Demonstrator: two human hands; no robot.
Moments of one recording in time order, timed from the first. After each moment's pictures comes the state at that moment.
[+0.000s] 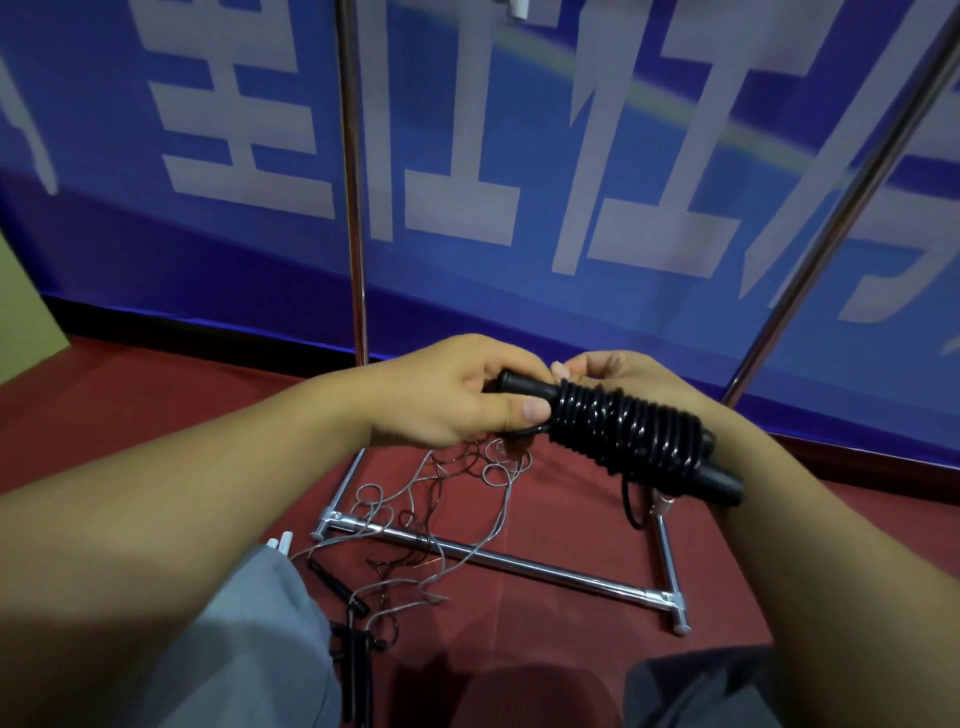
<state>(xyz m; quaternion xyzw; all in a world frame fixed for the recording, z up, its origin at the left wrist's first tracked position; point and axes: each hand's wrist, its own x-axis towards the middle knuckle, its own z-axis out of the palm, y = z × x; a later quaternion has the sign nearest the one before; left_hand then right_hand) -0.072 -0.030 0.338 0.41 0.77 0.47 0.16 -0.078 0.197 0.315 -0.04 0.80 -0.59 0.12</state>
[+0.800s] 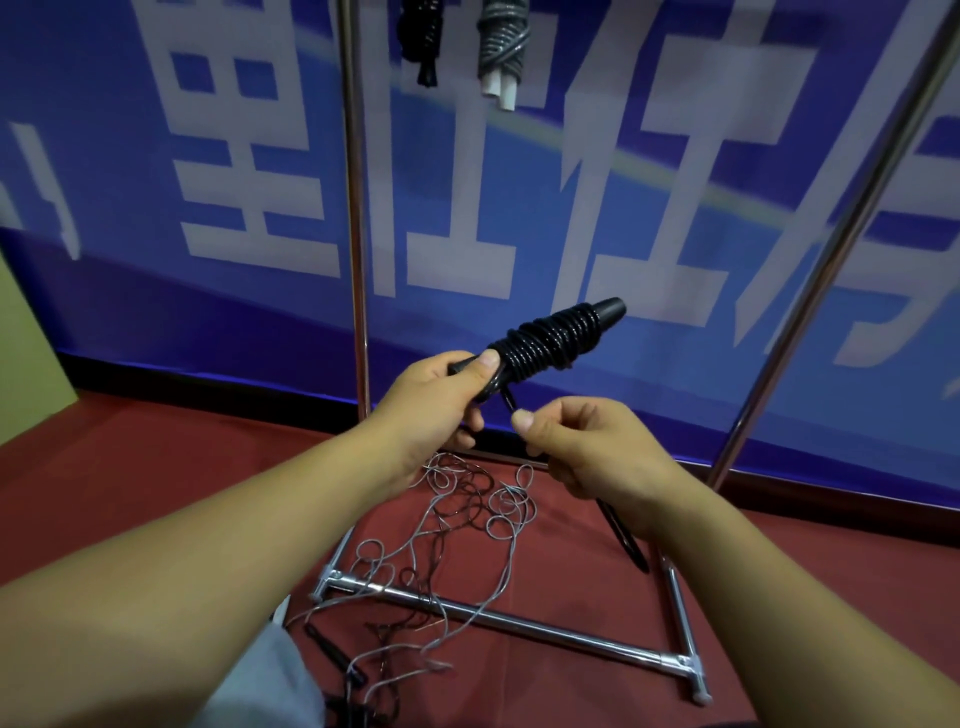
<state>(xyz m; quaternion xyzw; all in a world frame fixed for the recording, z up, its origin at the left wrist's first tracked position) -0.098 -0.018 0.329 0.08 0.70 0.70 0.04 -0.065 0.160 0.322 -0.06 0.77 -0.64 0.03</state>
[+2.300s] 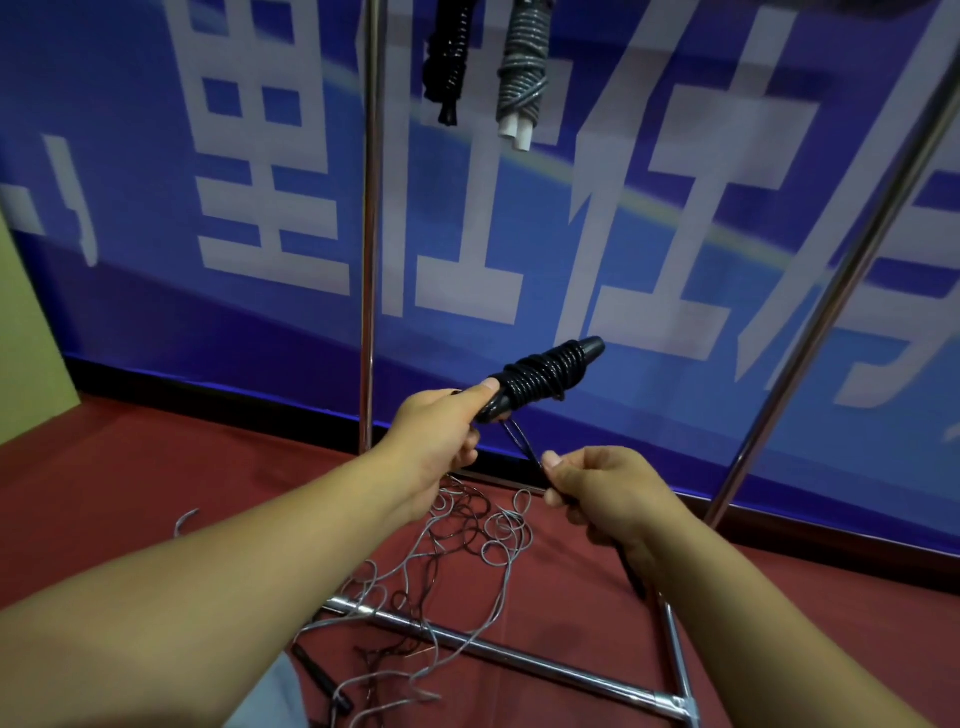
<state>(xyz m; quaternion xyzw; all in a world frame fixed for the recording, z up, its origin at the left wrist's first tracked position) -0.110 -0.010 0.319 -0.02 0.64 0.77 0.04 -0.063 0.163 0.319 0.09 0.82 -0.57 0.03</state>
